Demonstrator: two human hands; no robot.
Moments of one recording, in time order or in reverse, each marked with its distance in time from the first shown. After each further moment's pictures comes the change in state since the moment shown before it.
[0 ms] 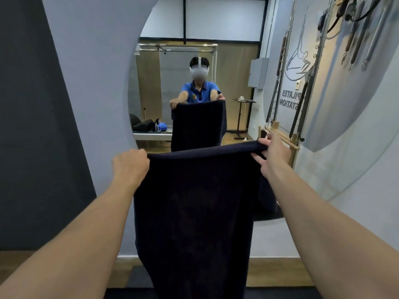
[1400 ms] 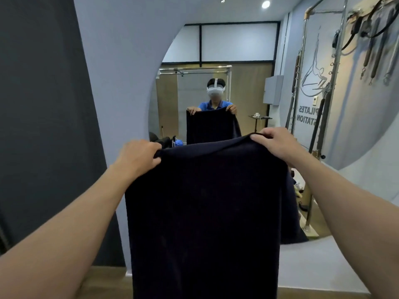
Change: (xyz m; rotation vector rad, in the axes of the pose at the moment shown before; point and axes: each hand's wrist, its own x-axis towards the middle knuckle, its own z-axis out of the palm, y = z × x) left_hand 0.008 -0.021 -0.093 0.115 0.115 0.303; right_hand -0.005 -0.065 0.030 -1.115 -0.593 -0.698
